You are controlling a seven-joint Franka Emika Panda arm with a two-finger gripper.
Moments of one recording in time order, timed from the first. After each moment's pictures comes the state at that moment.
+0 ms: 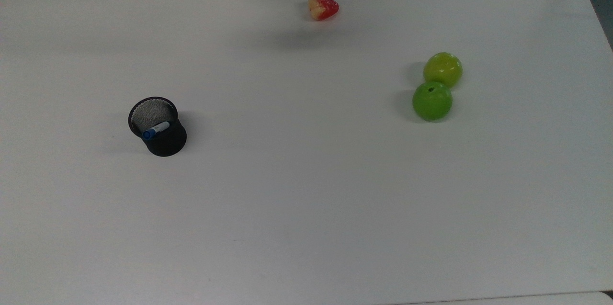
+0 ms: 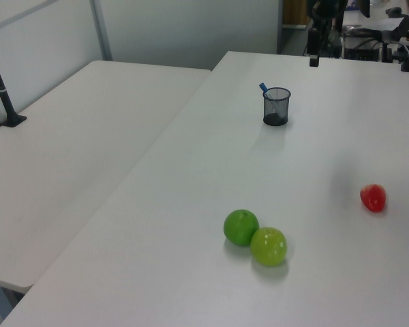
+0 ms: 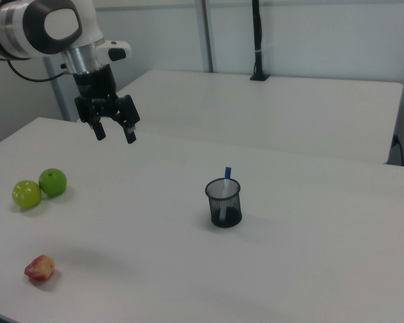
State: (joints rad) arm 0.11 0.03 -0.03 -1.63 -0.12 1.65 0.05
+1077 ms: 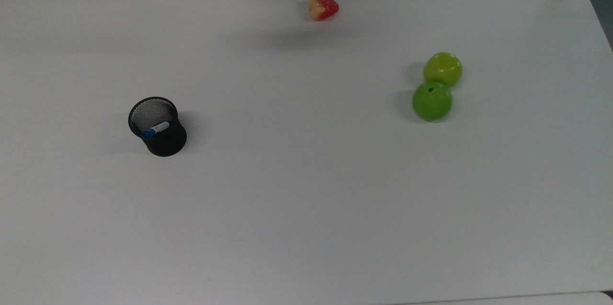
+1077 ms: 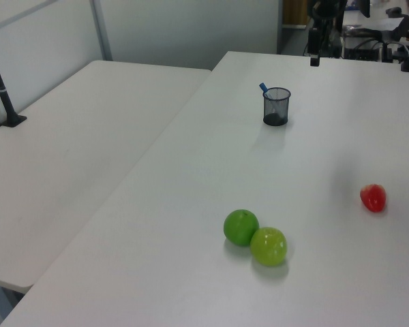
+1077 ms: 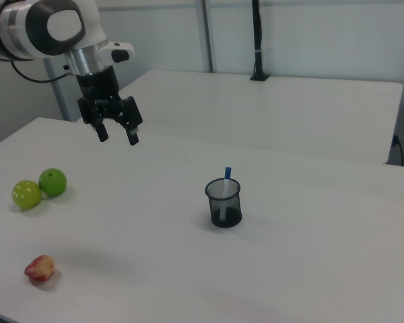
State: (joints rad) arm 0.10 0.03 -0.03 -1.64 -0.12 1.65 0.05
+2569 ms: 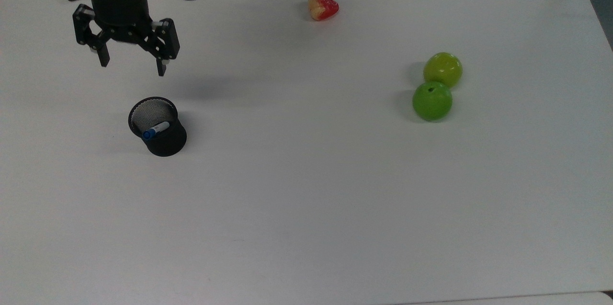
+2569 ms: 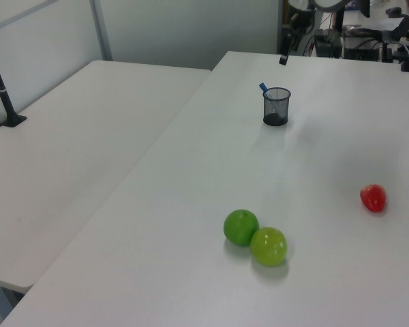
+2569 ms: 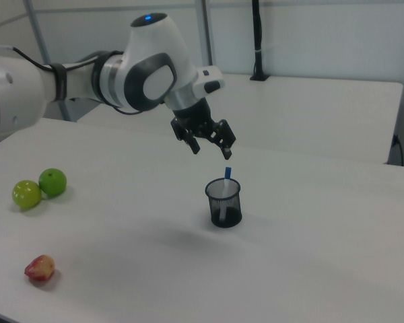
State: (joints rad) arm -0.14 0.28 -0.04 -1.58 -0.08 2.14 -0.12
